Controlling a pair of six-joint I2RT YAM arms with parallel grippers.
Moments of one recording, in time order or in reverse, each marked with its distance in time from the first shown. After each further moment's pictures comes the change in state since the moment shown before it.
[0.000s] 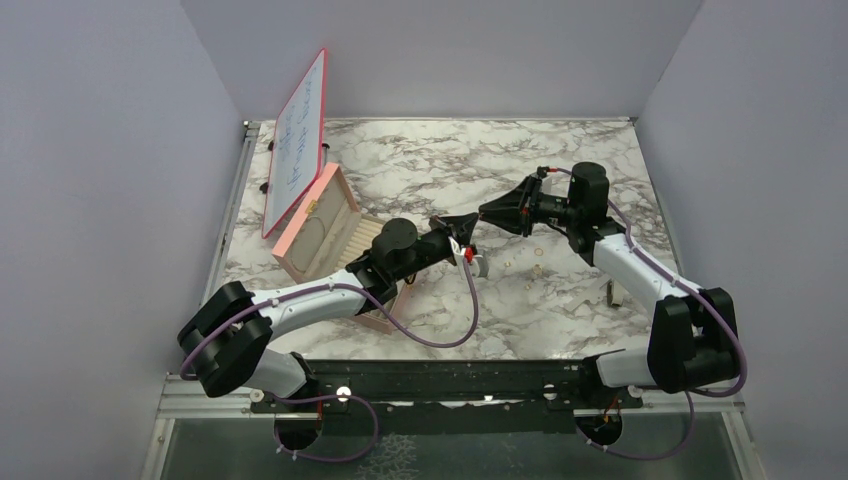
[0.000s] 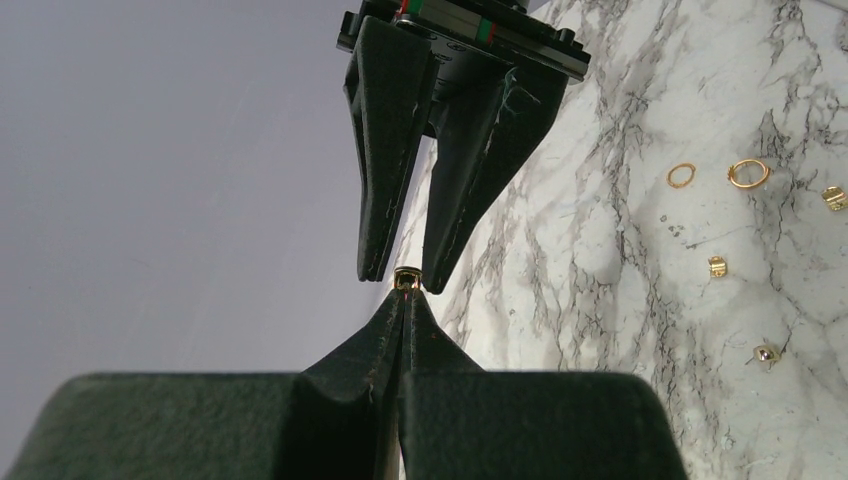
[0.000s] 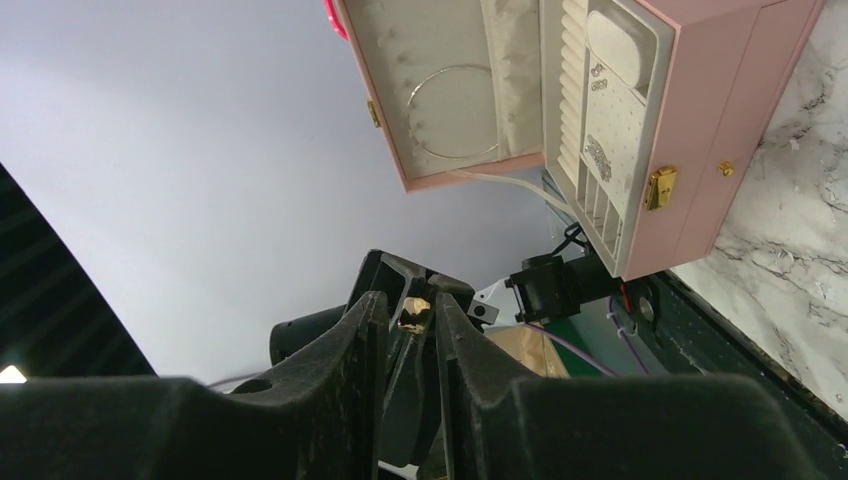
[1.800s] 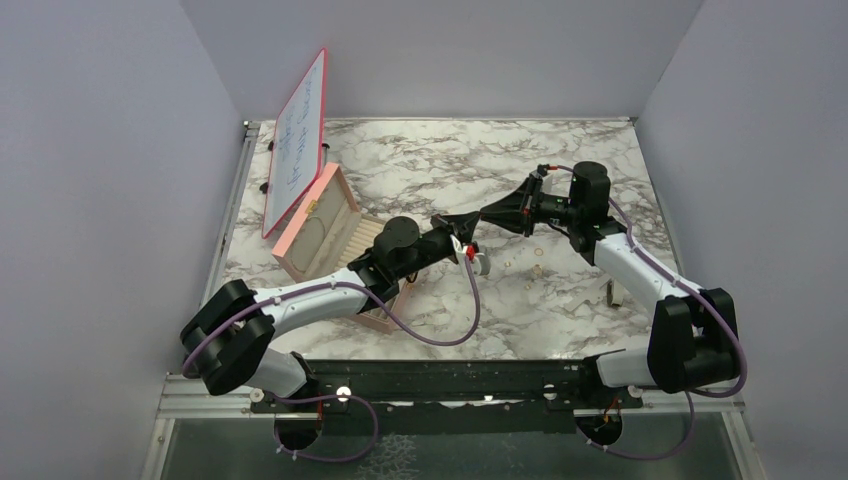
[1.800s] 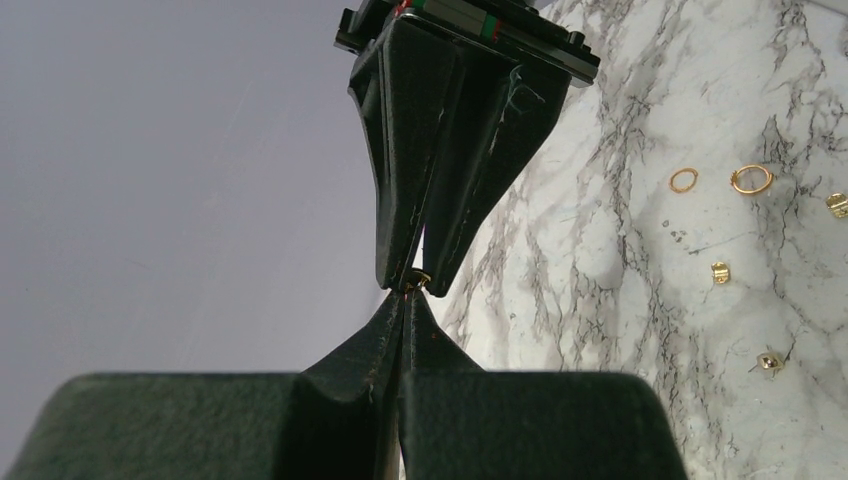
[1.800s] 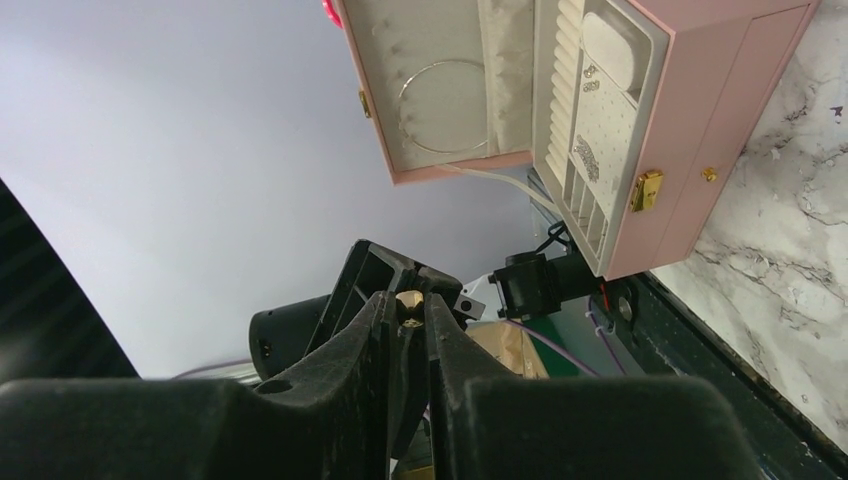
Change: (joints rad) left arm 0.000 0.013 0.016 0.000 0.001 -0.015; right arm 0.000 -0.002 0.003 -0.012 -0.021 -0.063
